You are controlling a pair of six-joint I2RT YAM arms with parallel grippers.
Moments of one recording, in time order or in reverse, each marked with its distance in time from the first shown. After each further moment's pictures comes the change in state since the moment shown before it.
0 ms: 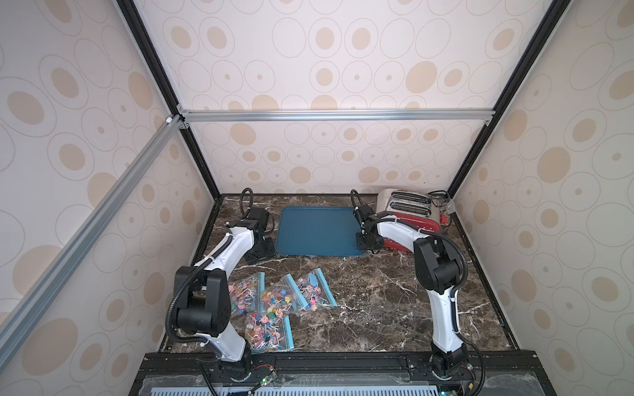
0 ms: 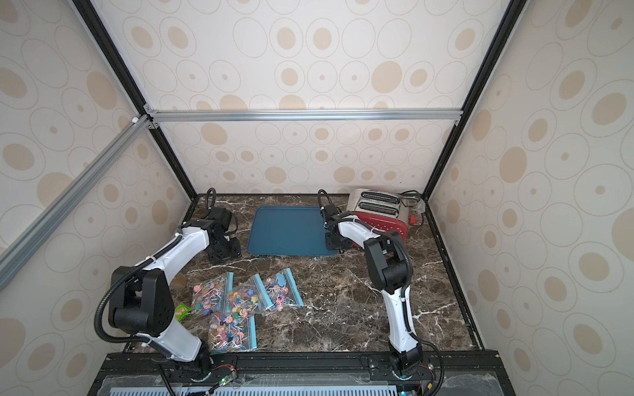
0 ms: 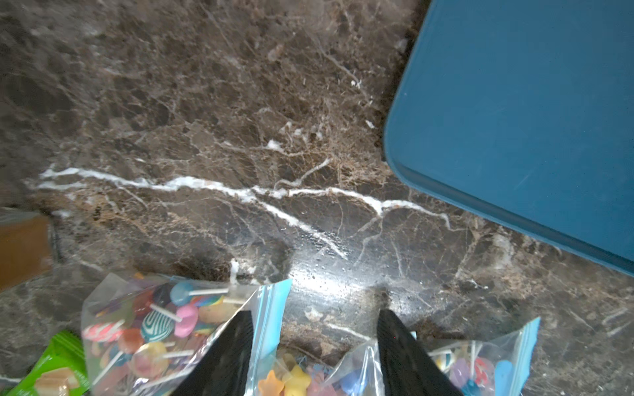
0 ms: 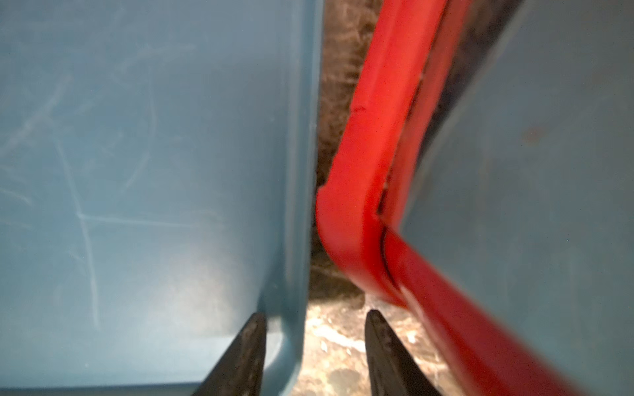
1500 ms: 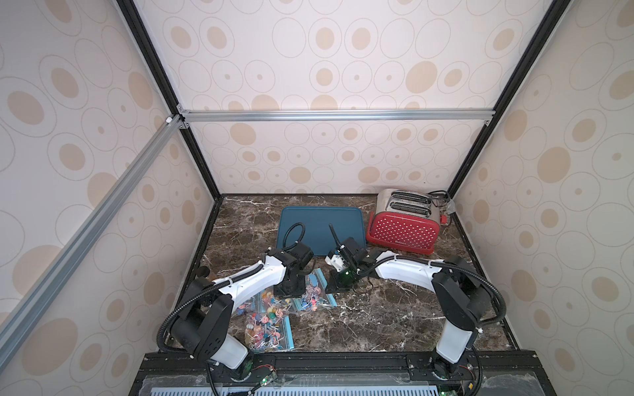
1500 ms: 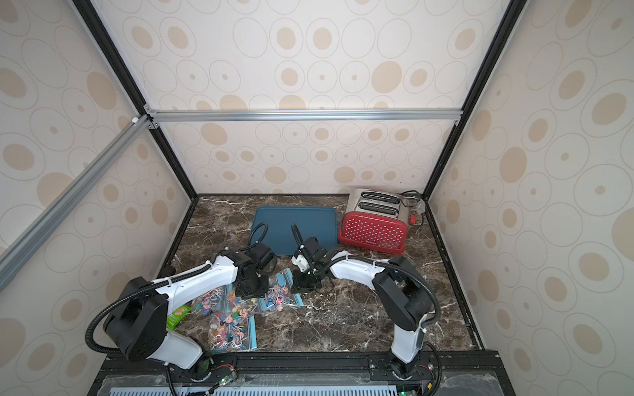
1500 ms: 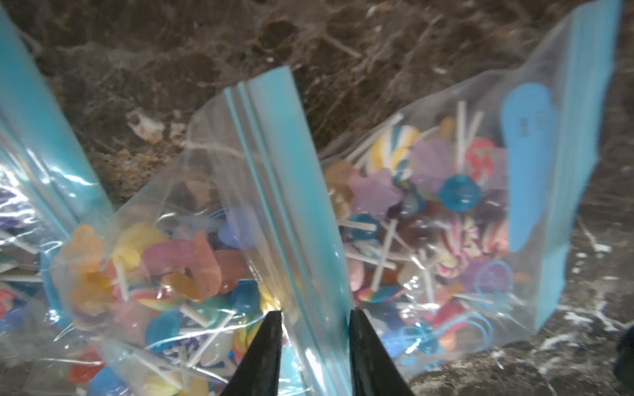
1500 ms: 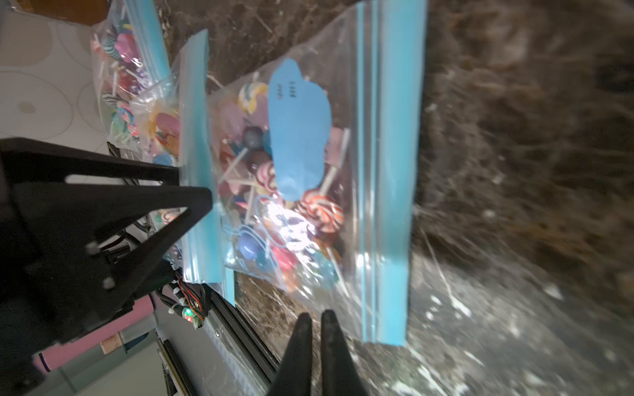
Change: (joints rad) left arm -0.467 -0.082 -0.293 0.006 0.003 -0.273; right arm 0.354 -0.341 -0.495 0.389 -0.713 0.226
